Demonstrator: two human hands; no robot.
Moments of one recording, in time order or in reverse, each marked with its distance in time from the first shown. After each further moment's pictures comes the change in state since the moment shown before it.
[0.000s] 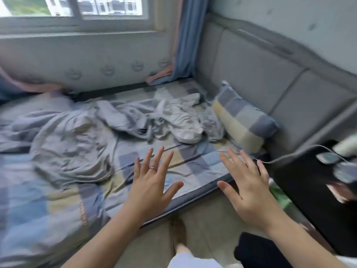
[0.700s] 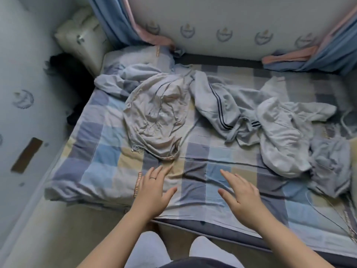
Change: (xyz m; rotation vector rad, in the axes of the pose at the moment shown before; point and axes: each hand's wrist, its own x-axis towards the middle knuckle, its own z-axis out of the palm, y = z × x) left_hand 0.040 -0.244 0.054 -0.199 -0.101 -0.894; right_hand 0.324 -0.067 0.232 0.118 -0.692 -0.319
